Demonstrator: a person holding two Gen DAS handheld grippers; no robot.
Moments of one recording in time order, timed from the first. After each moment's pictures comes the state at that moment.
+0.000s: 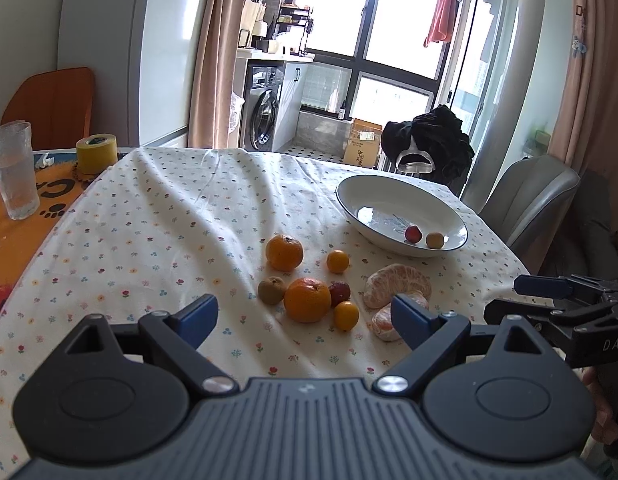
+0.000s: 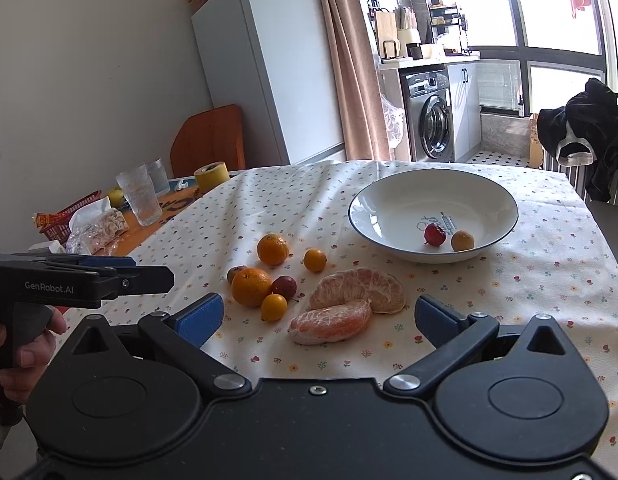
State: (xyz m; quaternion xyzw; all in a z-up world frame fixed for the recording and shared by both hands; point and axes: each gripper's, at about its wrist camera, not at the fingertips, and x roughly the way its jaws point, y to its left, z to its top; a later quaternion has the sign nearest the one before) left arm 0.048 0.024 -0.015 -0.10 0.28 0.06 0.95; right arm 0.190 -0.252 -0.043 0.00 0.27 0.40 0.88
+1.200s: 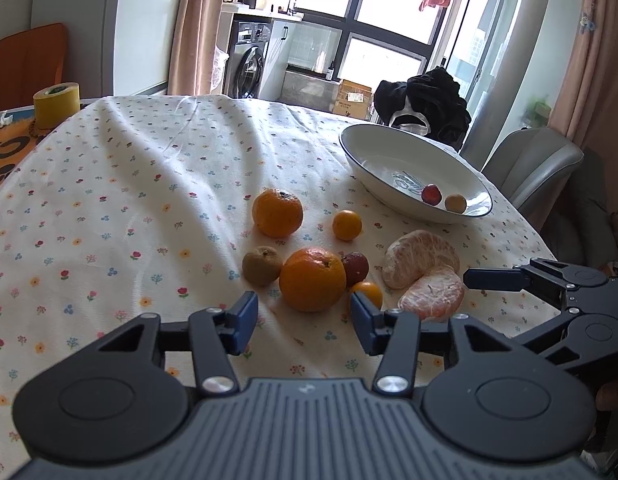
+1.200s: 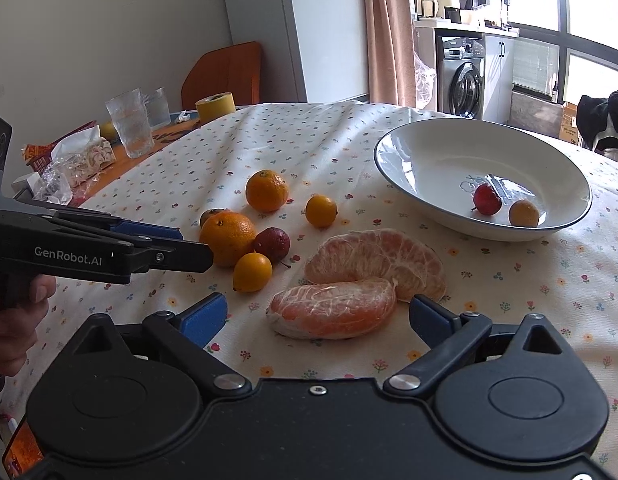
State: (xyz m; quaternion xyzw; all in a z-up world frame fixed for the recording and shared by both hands) left arm 0.108 0.041 -0.066 -0.12 0.34 0.03 0.93; right arm 0.230 -0.194 -0.093 -0.08 0.31 0.43 0.85
